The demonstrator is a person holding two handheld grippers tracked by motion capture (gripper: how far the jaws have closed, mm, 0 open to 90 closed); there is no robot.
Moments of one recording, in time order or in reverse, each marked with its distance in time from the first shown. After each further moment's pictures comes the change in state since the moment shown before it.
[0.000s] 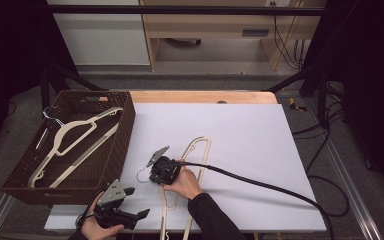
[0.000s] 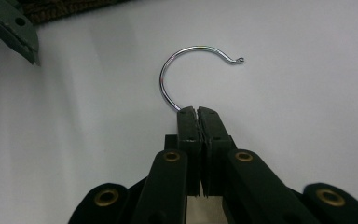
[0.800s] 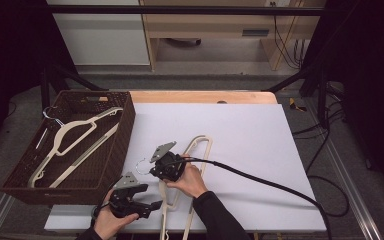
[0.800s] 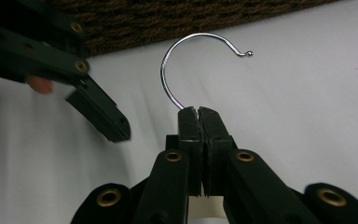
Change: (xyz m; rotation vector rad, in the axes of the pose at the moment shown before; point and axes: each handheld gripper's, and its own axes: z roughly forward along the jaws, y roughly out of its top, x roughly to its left) left arm -0.002 0.028 0.034 0.037 -0.058 -0.140; right arm 0.005 0.010 -0.041 -0.100 -0.028 -0.039
